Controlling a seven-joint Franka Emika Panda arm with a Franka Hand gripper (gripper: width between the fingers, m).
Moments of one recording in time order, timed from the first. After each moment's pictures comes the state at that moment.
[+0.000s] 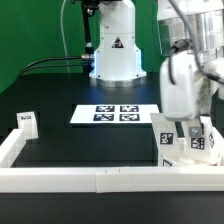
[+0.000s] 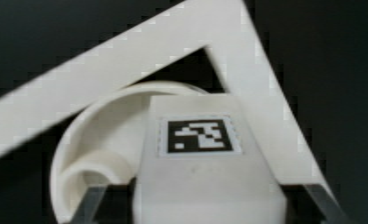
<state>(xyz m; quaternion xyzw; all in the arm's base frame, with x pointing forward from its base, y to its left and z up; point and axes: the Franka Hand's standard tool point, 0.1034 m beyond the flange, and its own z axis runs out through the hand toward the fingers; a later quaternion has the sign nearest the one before) 0.602 0.097 0.075 -0.46 0.88 0.04 0.09</state>
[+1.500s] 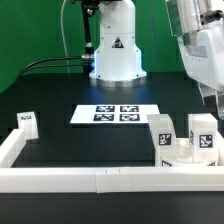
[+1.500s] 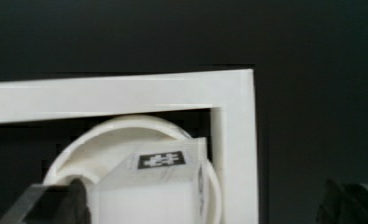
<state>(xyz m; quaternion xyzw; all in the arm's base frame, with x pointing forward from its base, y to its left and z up) 0.598 0.118 0.104 -0.73 0.67 0.01 0.13</state>
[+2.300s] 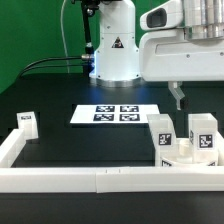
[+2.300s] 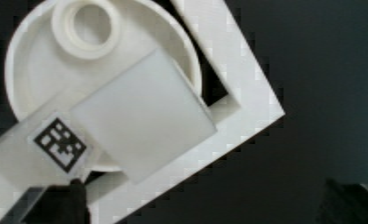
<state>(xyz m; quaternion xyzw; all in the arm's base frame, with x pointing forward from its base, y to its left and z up) 0.606 0.106 0.110 -0.97 0.24 -0.04 0.05</state>
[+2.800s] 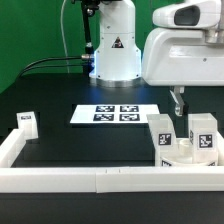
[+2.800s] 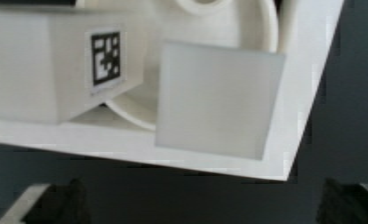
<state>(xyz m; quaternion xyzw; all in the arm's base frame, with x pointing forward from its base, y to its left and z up) 0.610 0.104 0.104 -1.00 -0.06 -0.04 -0.03</state>
